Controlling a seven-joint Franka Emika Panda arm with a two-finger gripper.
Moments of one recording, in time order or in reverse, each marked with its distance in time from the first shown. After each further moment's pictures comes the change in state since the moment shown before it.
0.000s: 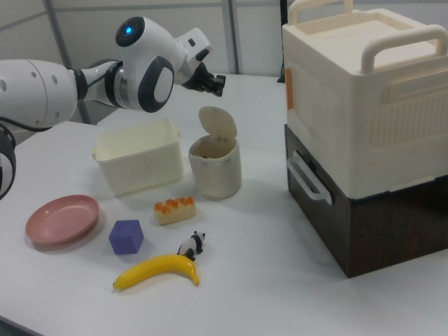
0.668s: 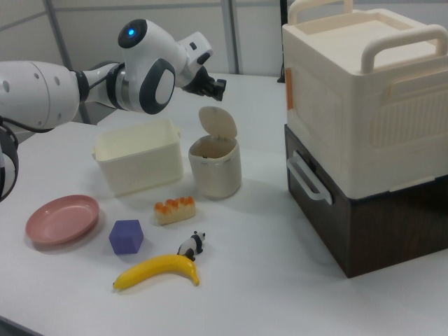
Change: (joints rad) arm 0.000 0.011 0.000 0.004 0.000 -0.022 0.000
